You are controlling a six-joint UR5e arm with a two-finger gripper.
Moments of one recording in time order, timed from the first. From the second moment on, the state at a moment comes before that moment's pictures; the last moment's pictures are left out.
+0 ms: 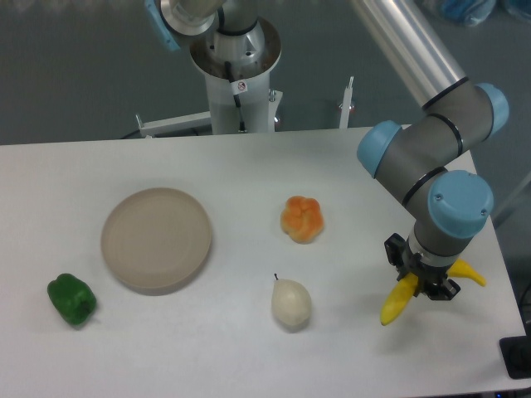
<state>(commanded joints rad) 2.42 -2.24 -1.21 -1.20 1.60 1.46</state>
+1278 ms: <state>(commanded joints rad) 2.36 -2.07 -1.64 -1.08 1.60 1.50</state>
